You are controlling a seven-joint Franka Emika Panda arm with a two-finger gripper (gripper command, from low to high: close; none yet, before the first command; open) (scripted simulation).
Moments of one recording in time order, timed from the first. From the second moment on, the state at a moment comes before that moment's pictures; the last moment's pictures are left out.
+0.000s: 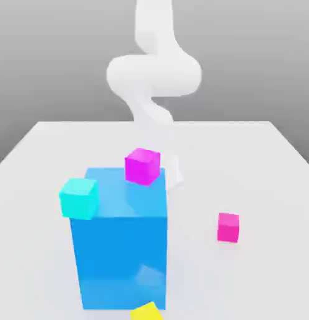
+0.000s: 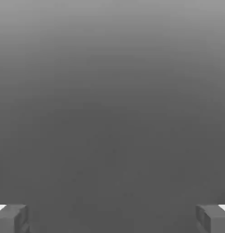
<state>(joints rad) 0.01 -0.74 0.05 -2.37 0.02 2.35 0.86</state>
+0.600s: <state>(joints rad) 0.14 -0.12 0.49 -2.95 0.15 2.88 1.46</state>
